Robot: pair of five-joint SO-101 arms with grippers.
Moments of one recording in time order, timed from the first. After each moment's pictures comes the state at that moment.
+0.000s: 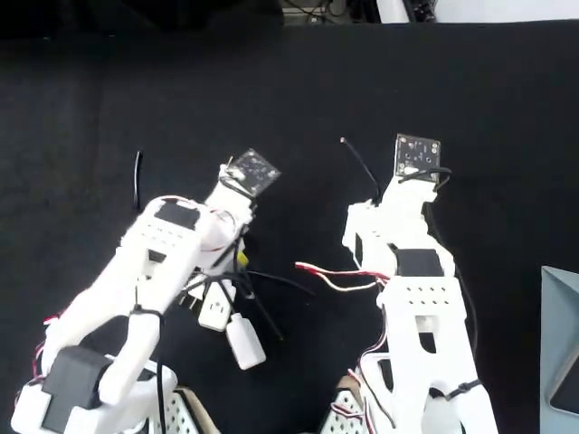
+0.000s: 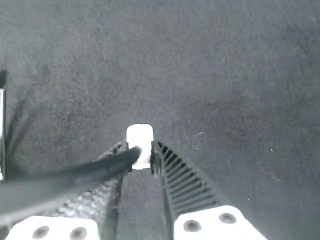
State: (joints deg) left arm 12.5 -16.3 45.2 49.6 -24.4; right arm -0.7 -45.1 63.7 42.9 -9.5
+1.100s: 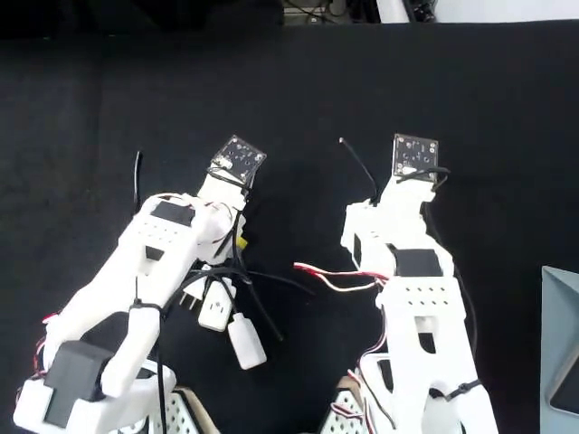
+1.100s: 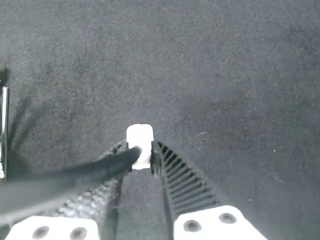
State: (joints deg) left arm 11.9 -13.3 45.6 42.2 -18.3; right arm -1.3 -45.1 63.7 42.9 -9.5
